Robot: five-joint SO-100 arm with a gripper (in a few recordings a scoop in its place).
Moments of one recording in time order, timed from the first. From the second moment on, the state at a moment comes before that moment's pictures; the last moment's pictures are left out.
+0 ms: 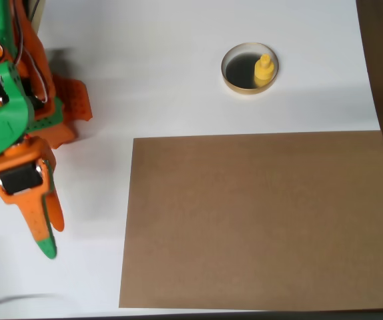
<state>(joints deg) 27.6 171.7 160.7 55.3 -5.5</state>
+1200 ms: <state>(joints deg) 32.4 186.9 171.7 54.3 -5.9</state>
